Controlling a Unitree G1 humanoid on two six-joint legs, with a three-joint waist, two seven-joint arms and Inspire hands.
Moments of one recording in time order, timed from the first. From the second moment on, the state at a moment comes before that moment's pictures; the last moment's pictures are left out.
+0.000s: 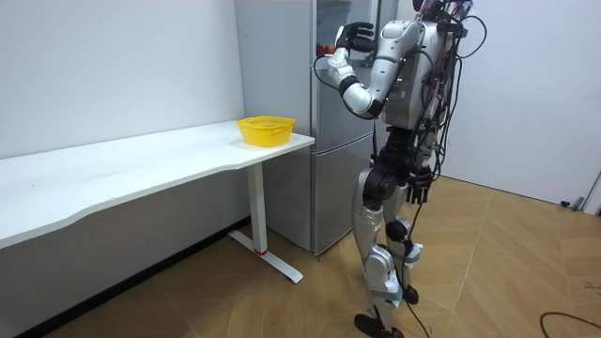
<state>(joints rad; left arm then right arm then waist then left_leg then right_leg) -0.06 0.31 -0.06 -0.57 -0.75 0.06 -0.63 0.10 -0.26 0.02 1.31 -0.38 0.12 0.11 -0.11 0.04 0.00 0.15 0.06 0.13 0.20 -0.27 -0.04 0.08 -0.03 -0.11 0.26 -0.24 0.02</state>
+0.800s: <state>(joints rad) -0.09 0.30 -0.15 -0.57 -0.75 0.06 -0.67 0.09 -0.26 0.05 1.31 -0.36 0.08 0.04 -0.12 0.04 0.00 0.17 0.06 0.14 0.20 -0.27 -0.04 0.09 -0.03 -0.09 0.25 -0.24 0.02</state>
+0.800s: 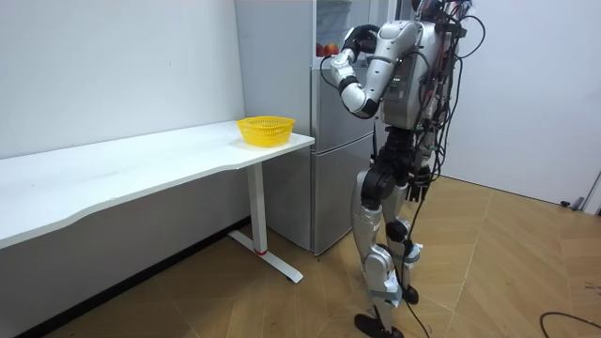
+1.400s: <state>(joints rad) -0.13 0.29 -0.26 -0.57 -0.75 0.07 -0.67 0.10 -0.26 0.06 1.29 -0.32 0.09 0.05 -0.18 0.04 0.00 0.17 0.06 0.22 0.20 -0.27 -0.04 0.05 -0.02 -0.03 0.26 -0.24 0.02</state>
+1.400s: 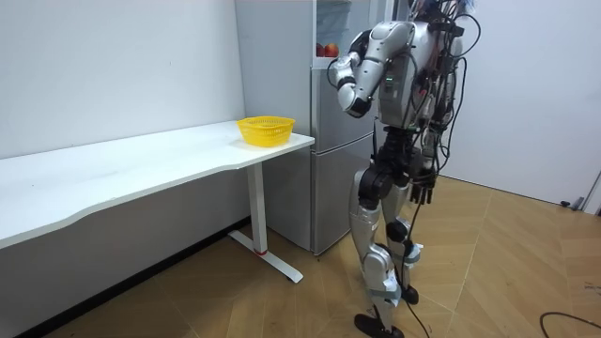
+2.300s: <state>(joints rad) -0.24 0.26 -0.44 -0.48 -0.75 0.07 -0.66 0.10 -0.29 0.04 1.35 -0.19 0.06 0.05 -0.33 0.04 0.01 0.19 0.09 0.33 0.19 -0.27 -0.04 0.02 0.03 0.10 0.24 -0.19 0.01</state>
